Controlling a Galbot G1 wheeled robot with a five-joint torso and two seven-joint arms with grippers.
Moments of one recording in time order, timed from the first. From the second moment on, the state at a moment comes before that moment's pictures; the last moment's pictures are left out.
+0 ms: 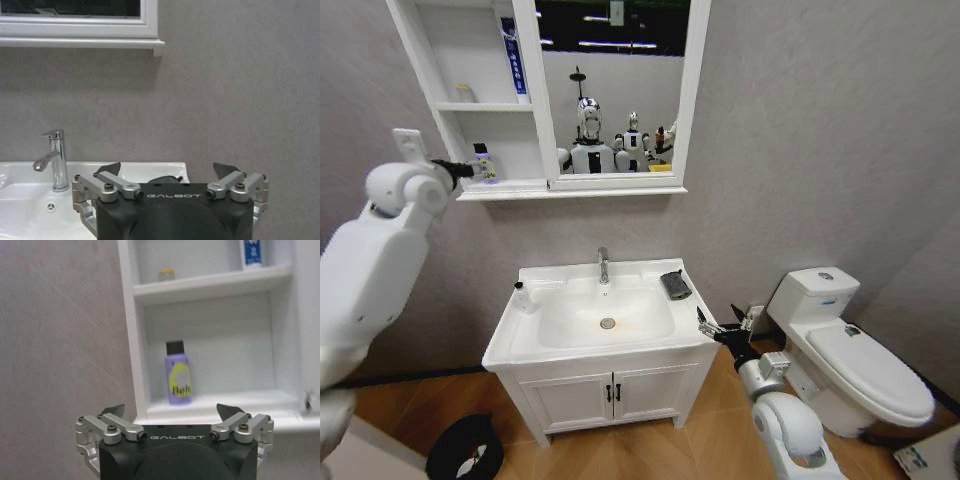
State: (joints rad) left arm 0.41 -0.61 -0.34 -1.82 -1.03 0.70 -0.52; right arm -1.46 1.35 0.62 2.15 0.23 -0.23 -0.05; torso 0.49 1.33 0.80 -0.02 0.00
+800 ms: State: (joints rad) left arm 1.01 -0.94 -0.46 -1.78 -0.54 0.33 -0.31; right arm -1.49 1.36 0.65 2.20 0.23 -0.24 -0.03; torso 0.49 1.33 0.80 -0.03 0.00
